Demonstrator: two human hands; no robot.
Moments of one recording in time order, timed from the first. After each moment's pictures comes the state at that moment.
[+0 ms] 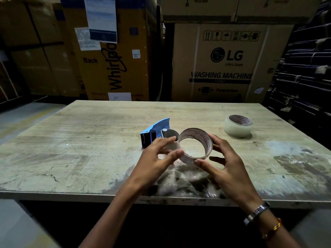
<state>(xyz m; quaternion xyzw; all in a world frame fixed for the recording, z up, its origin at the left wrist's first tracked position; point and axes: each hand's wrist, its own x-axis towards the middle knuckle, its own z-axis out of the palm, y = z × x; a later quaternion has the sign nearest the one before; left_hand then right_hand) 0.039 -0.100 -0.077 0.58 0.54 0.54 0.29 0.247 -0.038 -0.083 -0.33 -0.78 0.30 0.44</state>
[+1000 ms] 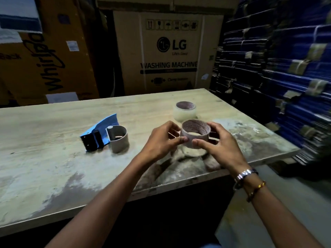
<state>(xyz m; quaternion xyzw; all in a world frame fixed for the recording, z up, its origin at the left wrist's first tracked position) 0.153 -0.001 -0.069 0.70 0.52 0.41 0.27 0.358 -0.006 -0.079 -0.51 -0.69 0.26 0.45</state>
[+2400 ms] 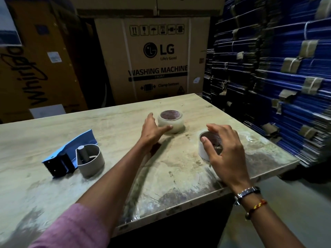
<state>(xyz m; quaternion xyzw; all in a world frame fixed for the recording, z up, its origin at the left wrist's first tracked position) 0.179 0.146 -0.086 0.58 0.63 0.43 0.30 0.398 0.031 -0.094 -0.51 -0.70 -0.01 0.51</state>
